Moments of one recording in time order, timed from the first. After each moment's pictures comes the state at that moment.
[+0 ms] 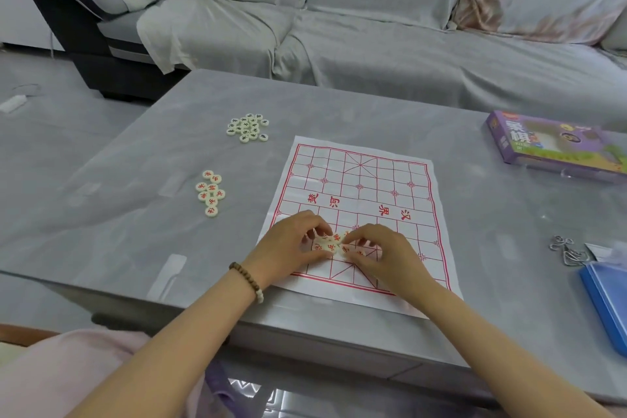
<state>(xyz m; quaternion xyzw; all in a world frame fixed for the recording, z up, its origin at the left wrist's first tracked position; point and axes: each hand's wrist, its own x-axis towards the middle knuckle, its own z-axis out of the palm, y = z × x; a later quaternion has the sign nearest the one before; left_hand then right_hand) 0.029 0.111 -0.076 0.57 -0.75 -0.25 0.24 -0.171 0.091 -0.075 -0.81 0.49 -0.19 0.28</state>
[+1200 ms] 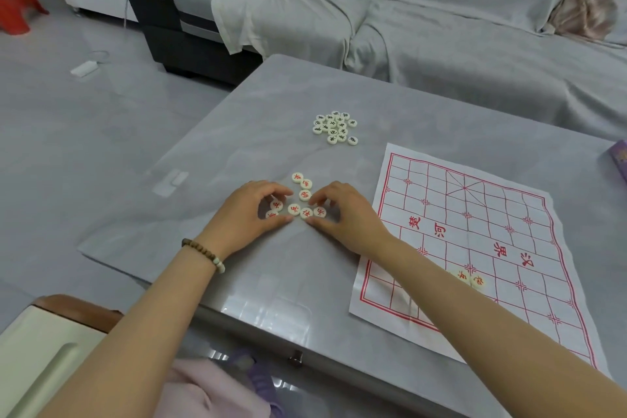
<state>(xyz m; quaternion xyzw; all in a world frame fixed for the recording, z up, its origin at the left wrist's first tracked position) 0.238 0.101 -0.097 0.66 -0.66 -0.18 0.31 0.046 0.024 -0.089 -0.88 0.36 -0.16 0.25</state>
